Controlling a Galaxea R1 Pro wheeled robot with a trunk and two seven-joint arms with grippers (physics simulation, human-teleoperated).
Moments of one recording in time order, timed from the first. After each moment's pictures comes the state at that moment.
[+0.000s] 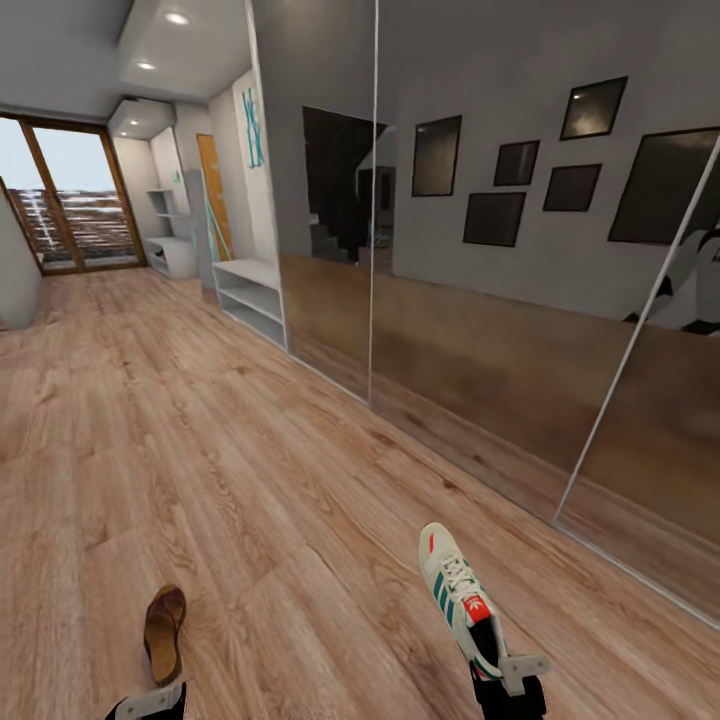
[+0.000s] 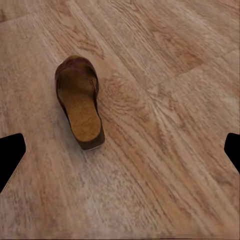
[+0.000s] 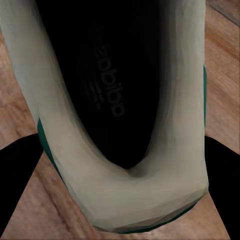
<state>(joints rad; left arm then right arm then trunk) -0.23 0.11 0.25 -0.32 0.01 -0.53 -0.02 -0.42 -0.03 -0.10 -0.08 0.23 -0.57 -0.05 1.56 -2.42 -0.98</state>
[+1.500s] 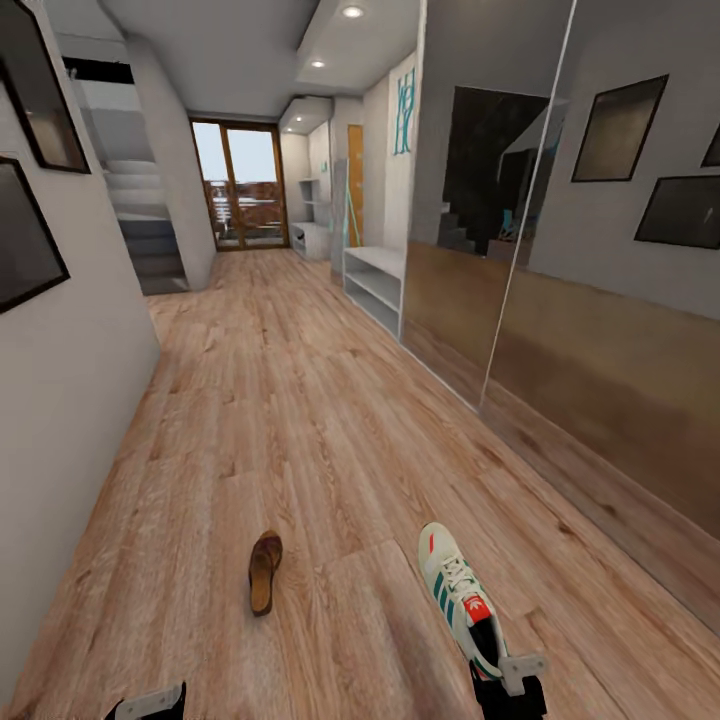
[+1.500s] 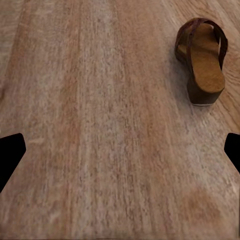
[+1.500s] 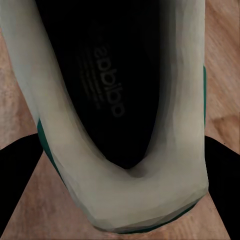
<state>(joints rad) -0.23 0.11 0.25 -0.32 0.01 -0.53 -0.02 -0.42 -0.03 -0.10 -0.08 0.23 -0.57 -0.05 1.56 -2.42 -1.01</state>
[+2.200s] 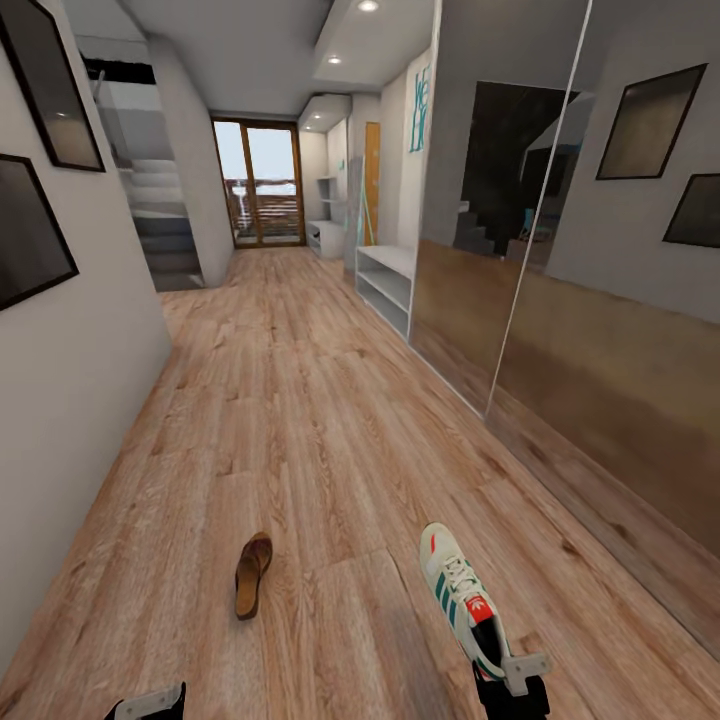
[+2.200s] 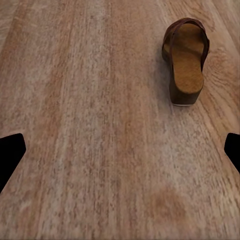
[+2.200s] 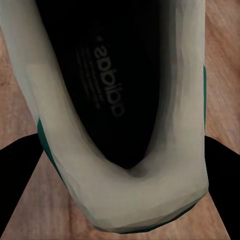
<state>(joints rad) -0.23 0.11 0.25 -0.32 0.01 -0.53 -0.02 -0.42 -0.04 -0.09 -0.08 0.24 -0.57 -0.05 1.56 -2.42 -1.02</state>
